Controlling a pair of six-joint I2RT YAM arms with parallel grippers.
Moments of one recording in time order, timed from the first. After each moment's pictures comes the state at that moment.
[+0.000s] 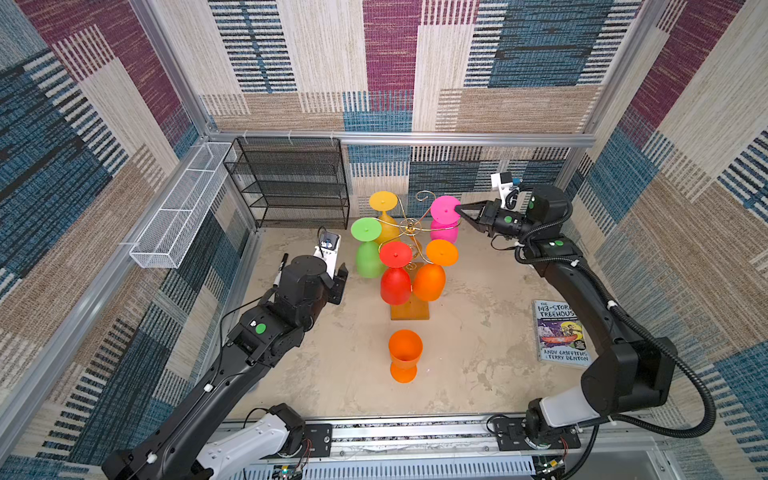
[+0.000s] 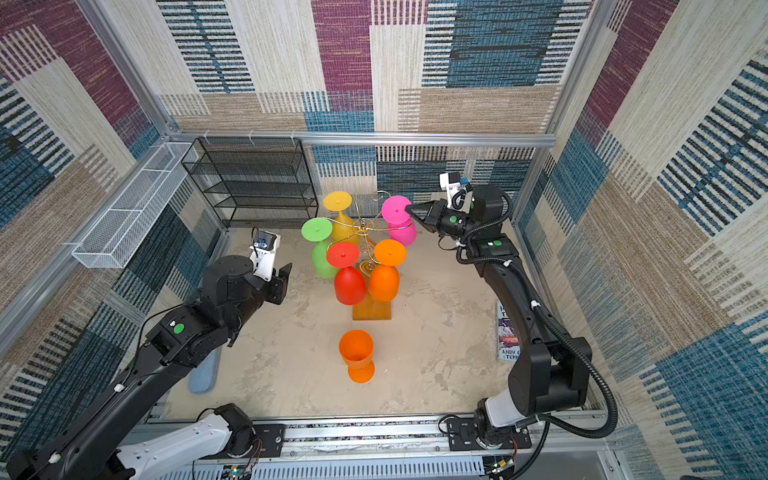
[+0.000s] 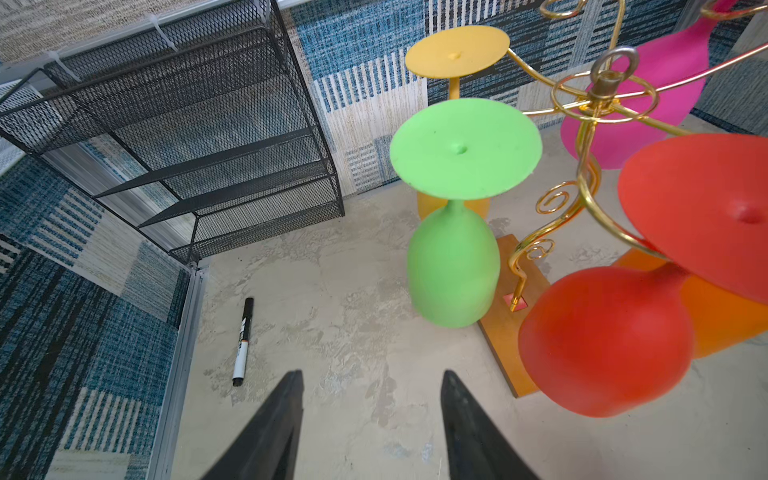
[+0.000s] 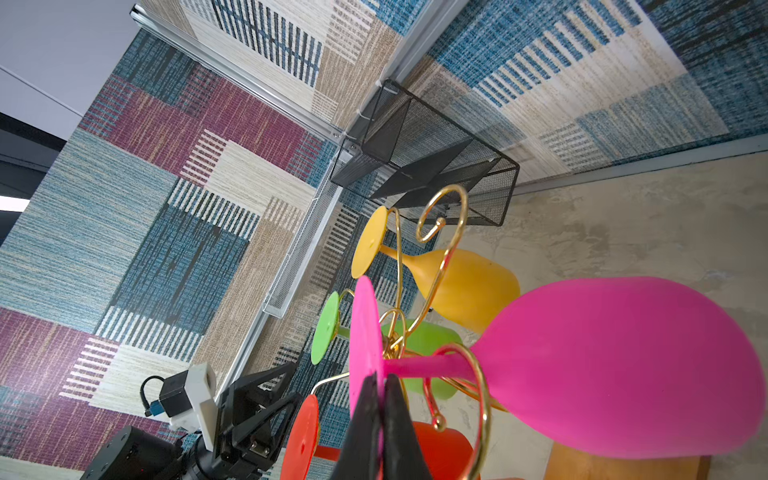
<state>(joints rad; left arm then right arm) -0.63 0.98 1.19 -0.64 -0.44 0.02 0.12 1.49 1.39 -0.01 -0.90 0.93</state>
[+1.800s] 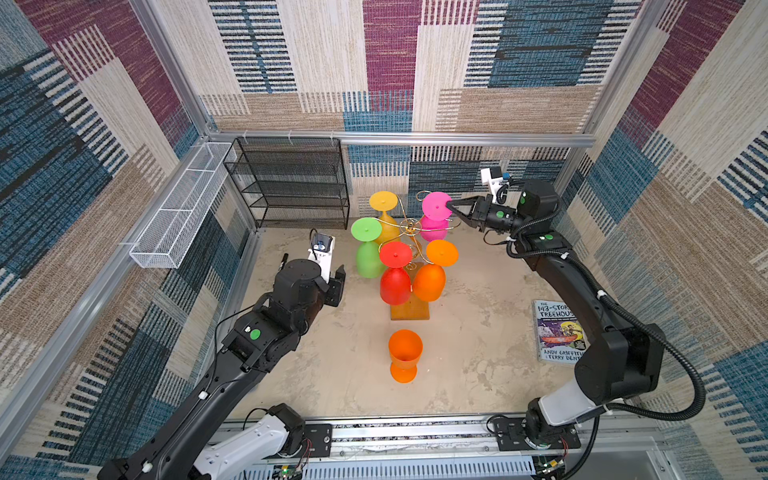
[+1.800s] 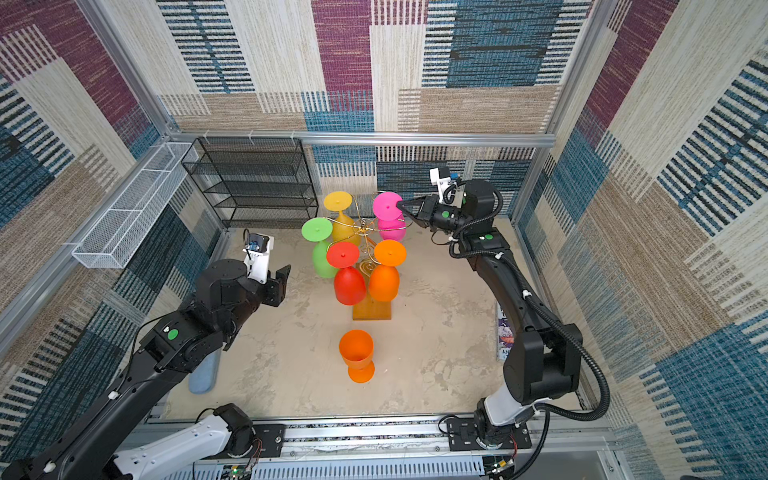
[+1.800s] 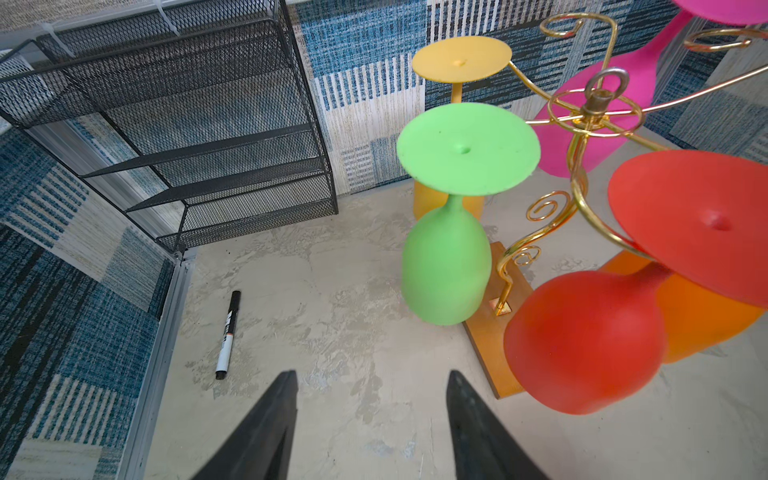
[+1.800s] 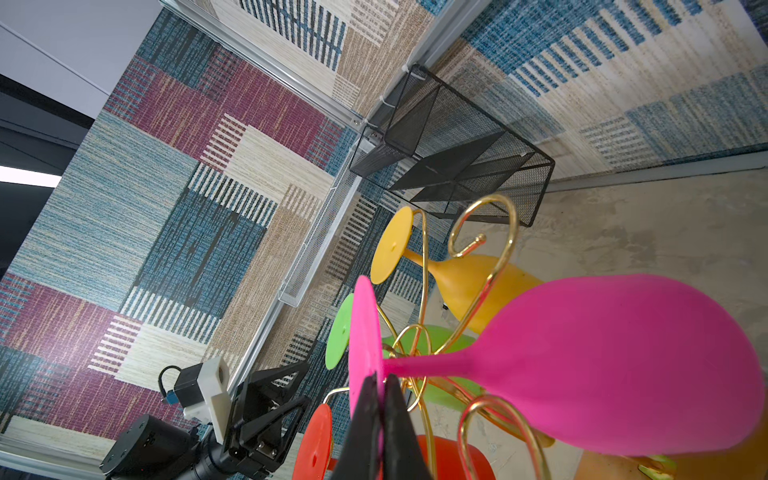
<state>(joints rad) -0.62 0.94 1.17 -0.64 -0.41 -0.04 0.16 1.58 1.47 0.05 -0.94 0.94</state>
